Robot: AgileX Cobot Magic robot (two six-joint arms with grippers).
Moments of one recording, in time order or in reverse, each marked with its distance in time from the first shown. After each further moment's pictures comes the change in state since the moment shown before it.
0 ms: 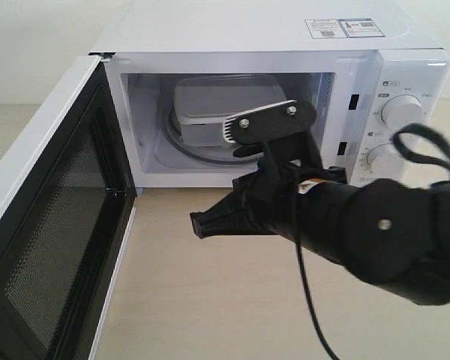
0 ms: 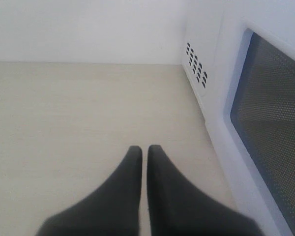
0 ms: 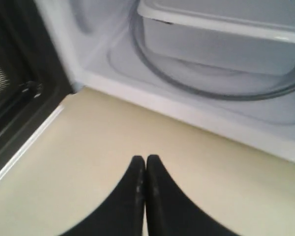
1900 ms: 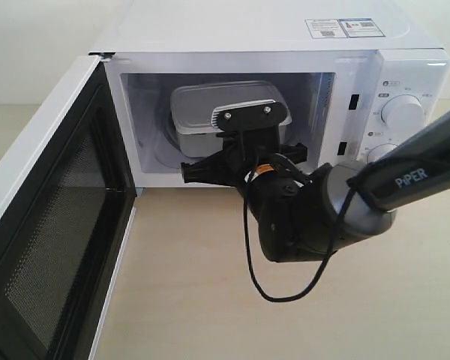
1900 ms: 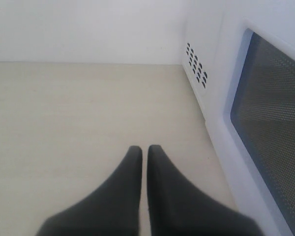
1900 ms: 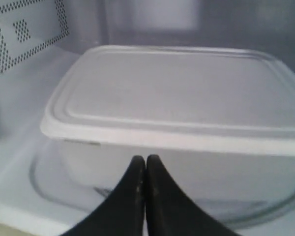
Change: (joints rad) left arm 0.000 0.000 0.000 0.000 0.000 0.000; right arm -0.140 0.504 -0.276 -0.414 -0.463 0.440
